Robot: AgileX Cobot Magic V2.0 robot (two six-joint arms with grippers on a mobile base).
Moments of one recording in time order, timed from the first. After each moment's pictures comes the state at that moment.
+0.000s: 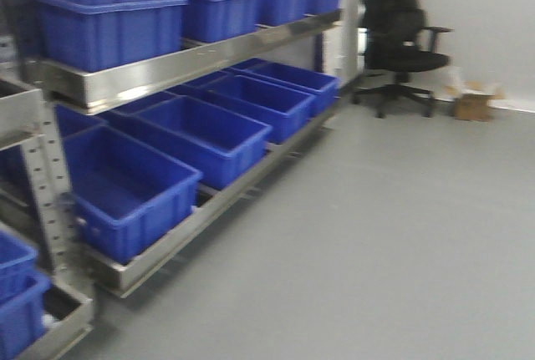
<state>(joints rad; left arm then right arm) -0.39 0.10 -0.53 0.18 0.65 -0.13 0.32 -0.02 -0.48 -0.18 0.55 0.15</state>
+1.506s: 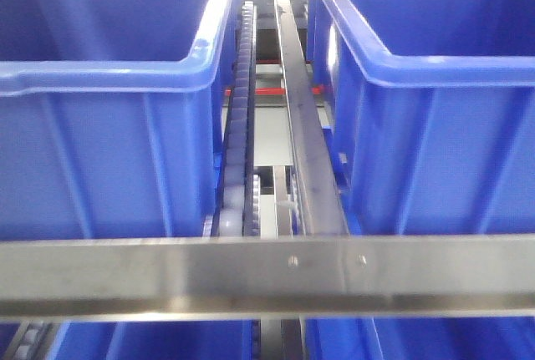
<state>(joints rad) -0.32 0.10 -0.53 0.18 0.65 -0.13 0.32 -0.02 -0.48 -0.18 0.55 0.15</state>
